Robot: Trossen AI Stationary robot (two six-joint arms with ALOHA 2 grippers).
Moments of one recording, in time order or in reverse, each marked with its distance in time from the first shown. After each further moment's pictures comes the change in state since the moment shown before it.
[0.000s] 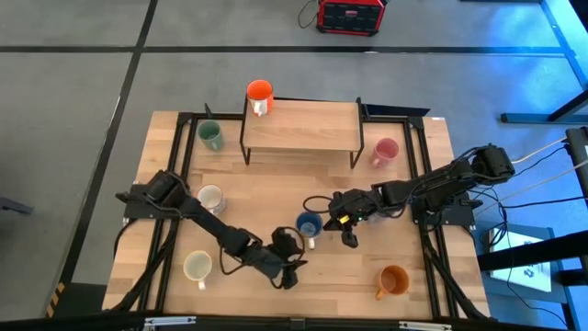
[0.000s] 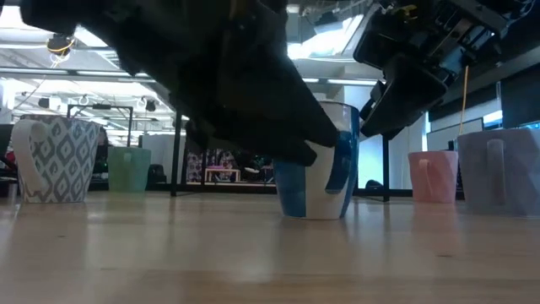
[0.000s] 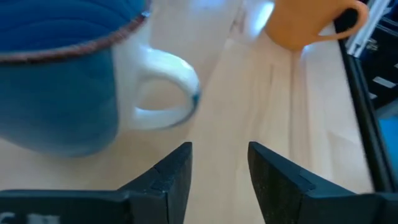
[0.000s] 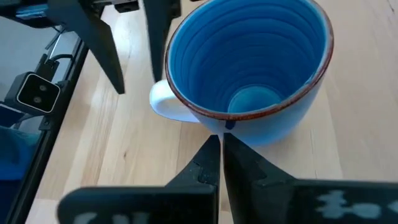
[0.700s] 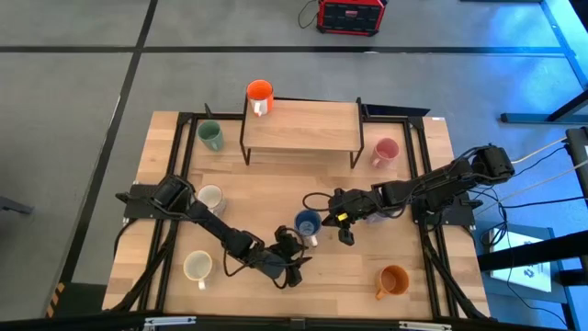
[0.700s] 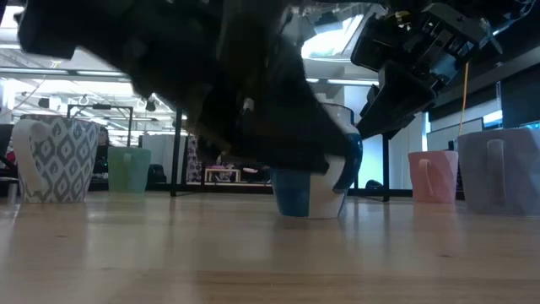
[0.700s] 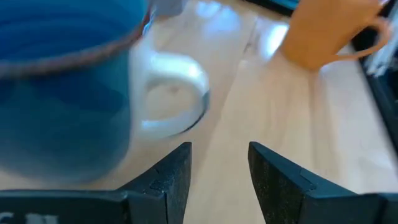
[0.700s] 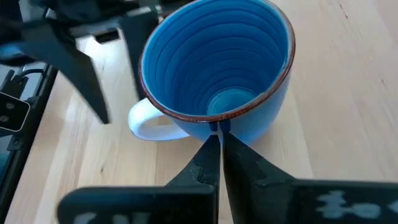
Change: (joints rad) left arm 0.001 0.077 0.000 0.140 -0.124 0.061; right arm 0.000 0.000 0.000 0.000 0.097 0.031
